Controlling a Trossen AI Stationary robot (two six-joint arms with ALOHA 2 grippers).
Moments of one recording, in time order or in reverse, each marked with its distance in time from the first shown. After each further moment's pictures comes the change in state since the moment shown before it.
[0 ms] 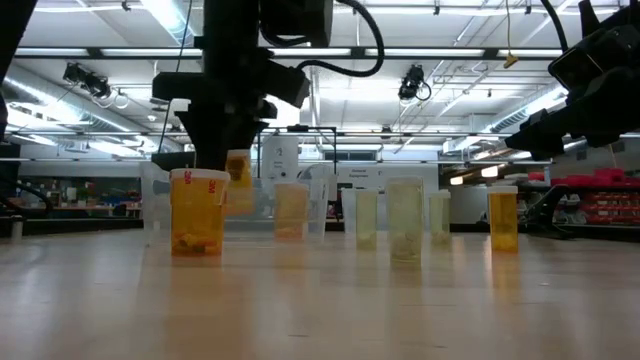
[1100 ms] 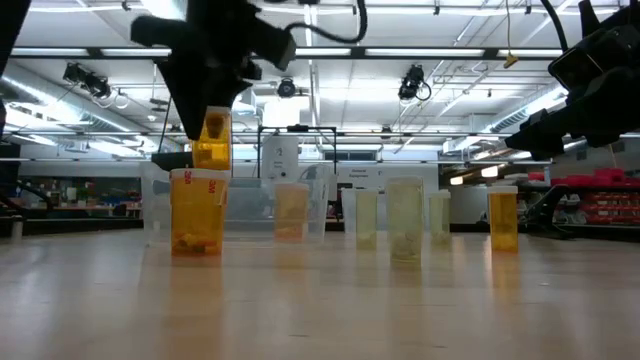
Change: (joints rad) left arm -0.056 0.000 0.152 -0.304 -0.044 -0.142; right arm 0.000 0.000 0.000 0.000 0.000 0.000
